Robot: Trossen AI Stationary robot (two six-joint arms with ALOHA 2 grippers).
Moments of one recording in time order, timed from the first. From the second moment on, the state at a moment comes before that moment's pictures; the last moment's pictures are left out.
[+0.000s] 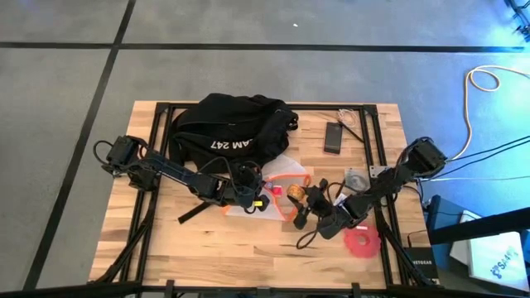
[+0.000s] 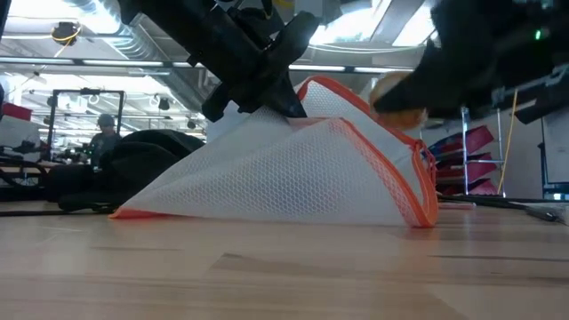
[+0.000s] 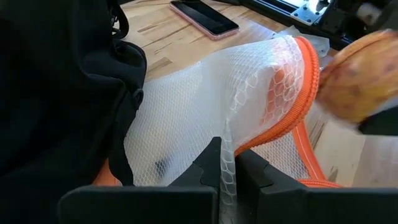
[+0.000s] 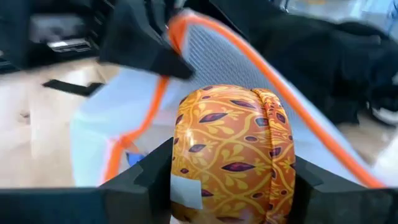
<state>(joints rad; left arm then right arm) -0.26 1.75 1.02 0.06 -0.74 -0.68 0.60 1.64 0.62 0.34 1.09 0.67</state>
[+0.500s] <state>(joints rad) -0.26 1.75 1.02 0.06 -0.74 -0.68 0.45 1.81 0.62 0.34 0.66 0.75</state>
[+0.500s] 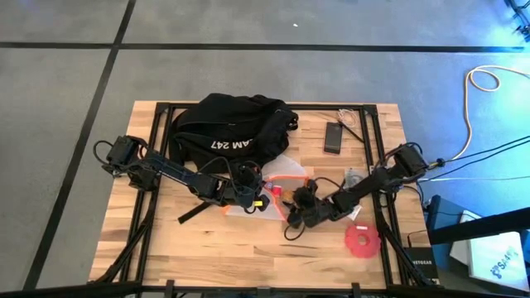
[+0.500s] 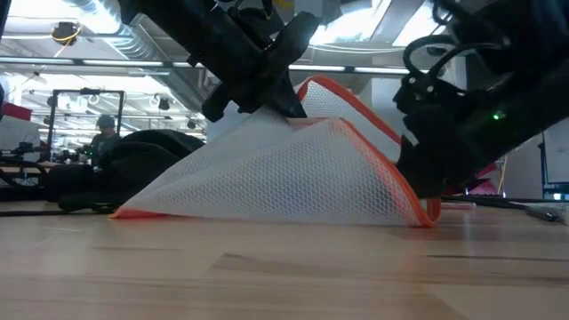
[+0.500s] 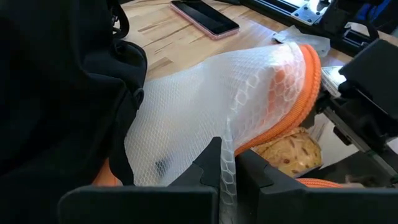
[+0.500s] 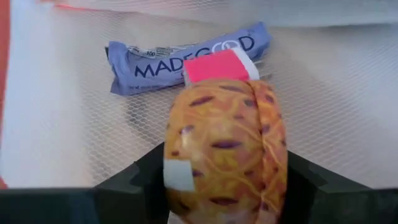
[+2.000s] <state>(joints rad) -0.26 1.75 1.02 0.06 -0.74 -0.67 0.49 1.69 0.77 -0.06 0.79 0.65</state>
